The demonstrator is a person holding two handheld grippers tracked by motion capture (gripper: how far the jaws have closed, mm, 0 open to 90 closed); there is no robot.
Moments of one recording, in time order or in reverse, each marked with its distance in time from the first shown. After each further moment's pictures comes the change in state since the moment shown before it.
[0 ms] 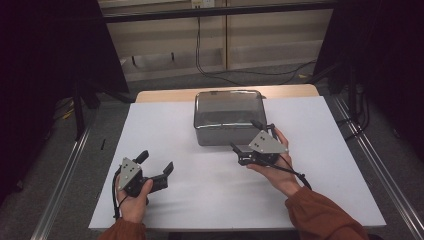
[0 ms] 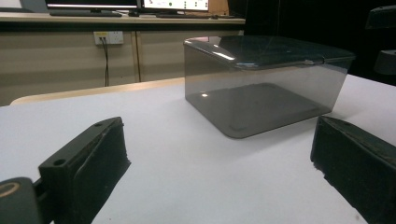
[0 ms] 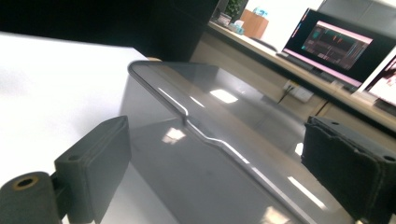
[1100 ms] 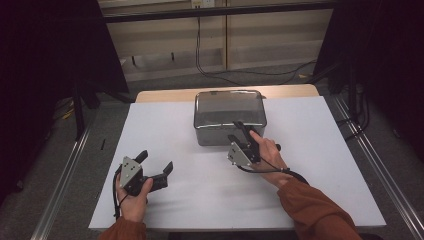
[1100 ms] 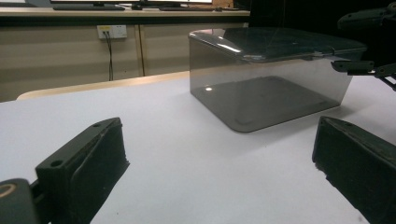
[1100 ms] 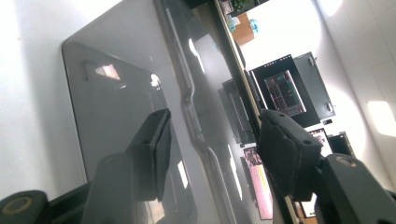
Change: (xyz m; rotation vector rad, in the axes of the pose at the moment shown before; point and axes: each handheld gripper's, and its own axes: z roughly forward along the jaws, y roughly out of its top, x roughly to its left) left arm 0.002 0.000 0.002 0.031 0.017 0.010; right arm 0.023 -0.002 0.035 0.130 -0.107 -0.693
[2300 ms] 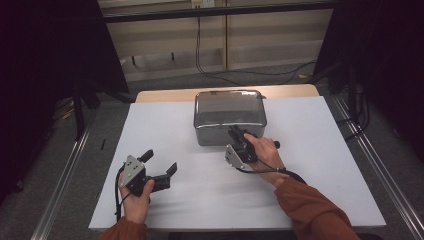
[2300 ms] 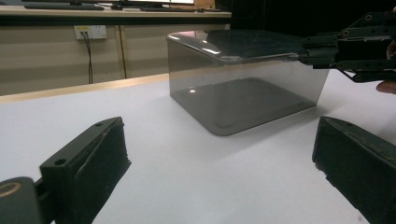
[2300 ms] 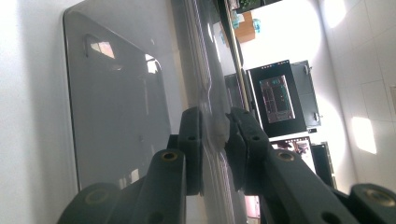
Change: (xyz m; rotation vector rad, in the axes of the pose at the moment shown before) left arm -0.005 0.003 0.005 0.001 -0.082 -0.001; right arm 0.005 0.002 0.008 0.033 -0.004 -0.145
